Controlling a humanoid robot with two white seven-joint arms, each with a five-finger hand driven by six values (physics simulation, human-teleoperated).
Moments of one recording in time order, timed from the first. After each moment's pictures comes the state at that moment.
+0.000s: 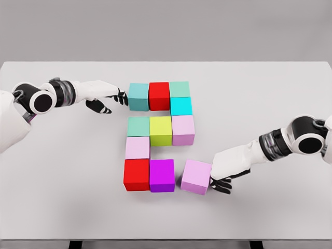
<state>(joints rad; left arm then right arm) -0.85 0.61 -0.90 -1.28 -0.33 -0.12 -0.61 -1.05 -0.86 1.50 -1.58 0.10 -0.61 0.61</state>
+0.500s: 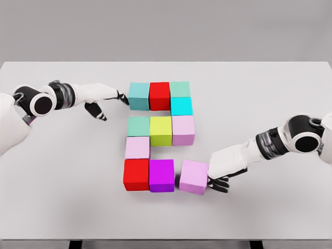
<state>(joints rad) -0.84 0.61 -0.90 -1.28 -0.34 -0.11 -0.61 -1.06 -0.85 1.50 -1.58 0.10 -0.61 0.61</state>
